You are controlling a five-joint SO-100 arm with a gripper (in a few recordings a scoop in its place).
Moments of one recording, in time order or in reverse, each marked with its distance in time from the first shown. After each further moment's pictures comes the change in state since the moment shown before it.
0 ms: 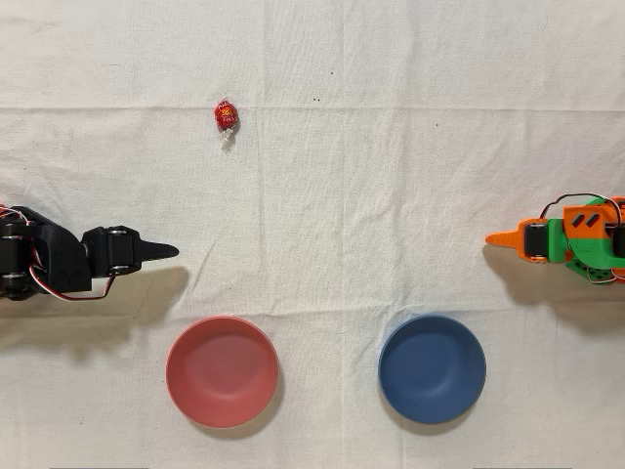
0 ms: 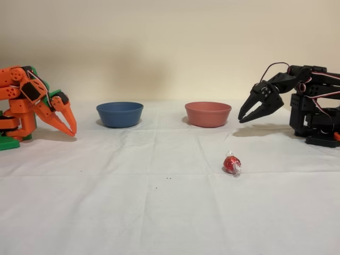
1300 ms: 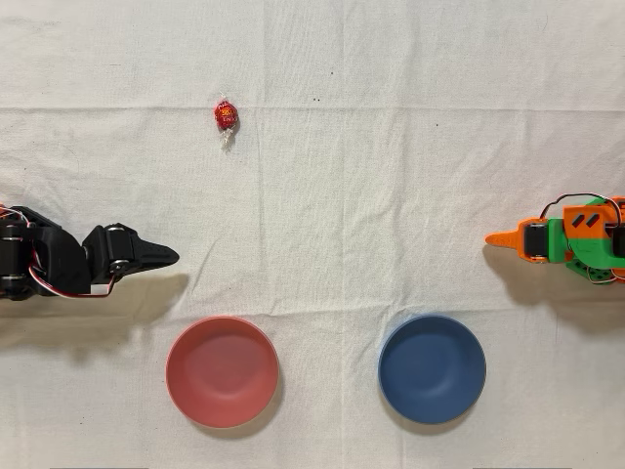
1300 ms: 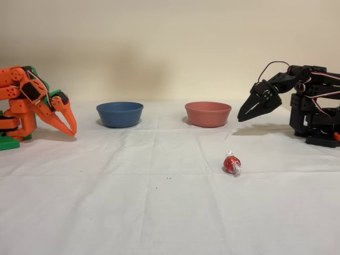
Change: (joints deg) arm 1.8 0.0 -2.4 -1.1 -16.2
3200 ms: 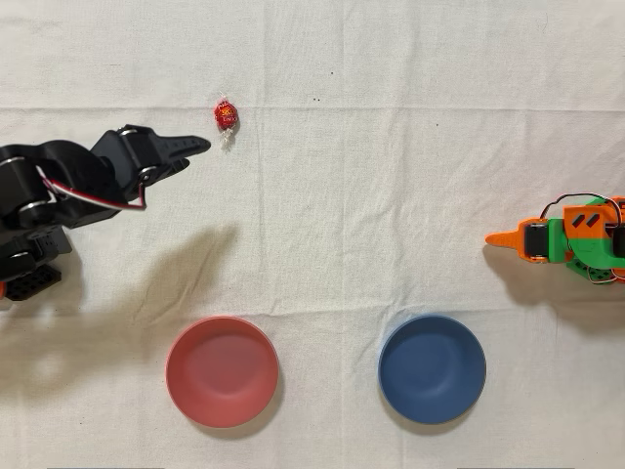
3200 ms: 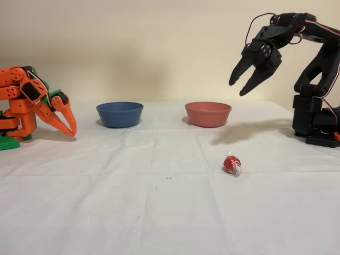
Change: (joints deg) arm -27.2 -62.8 -65.2 13.1 17.7
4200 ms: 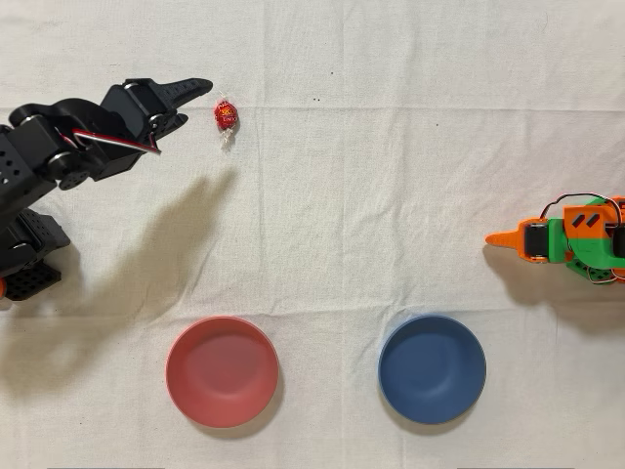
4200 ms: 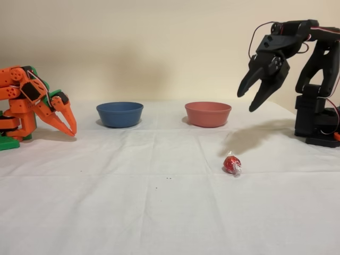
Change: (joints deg) arm -10.4 -10.2 0.4 -9.0 2.4
